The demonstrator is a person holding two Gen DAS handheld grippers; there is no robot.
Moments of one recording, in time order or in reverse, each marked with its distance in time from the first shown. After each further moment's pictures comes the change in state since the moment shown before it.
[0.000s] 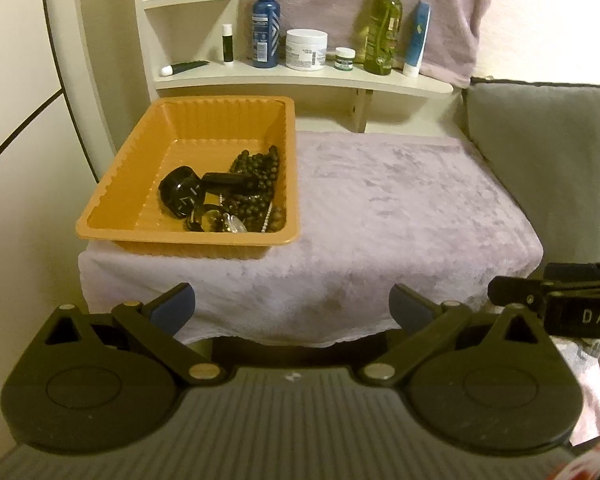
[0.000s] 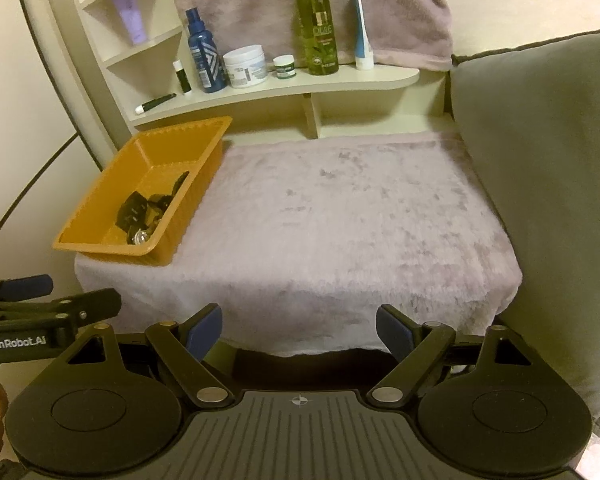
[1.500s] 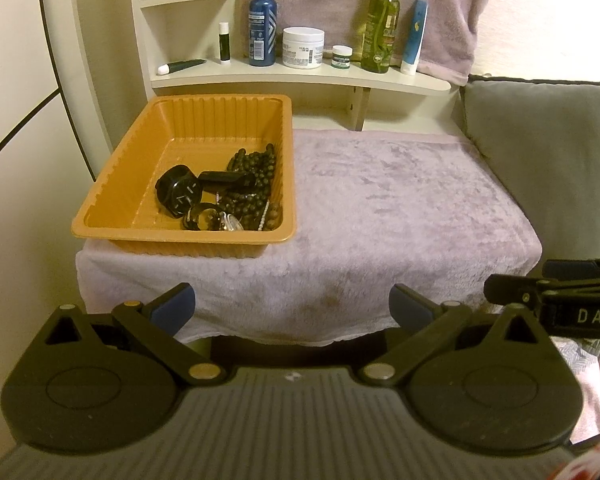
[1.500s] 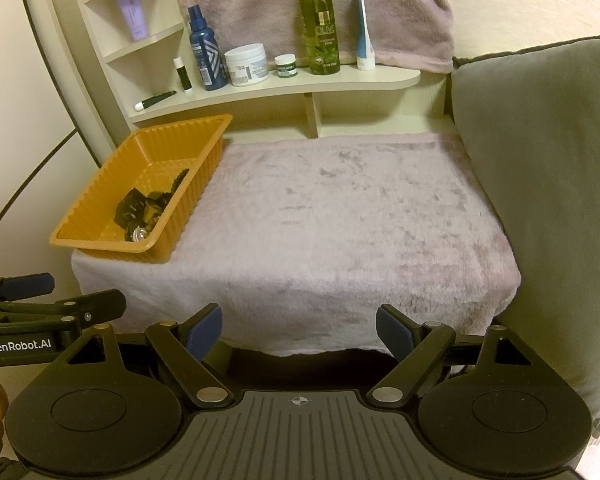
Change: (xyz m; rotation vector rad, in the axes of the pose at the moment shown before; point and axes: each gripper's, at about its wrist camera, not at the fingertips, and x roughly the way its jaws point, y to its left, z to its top) left arm 0.002 -0.001 -0.001 0.000 0.002 -0.003; right arm 0.001 -0.002 0.001 -0.015 0.002 -0.003
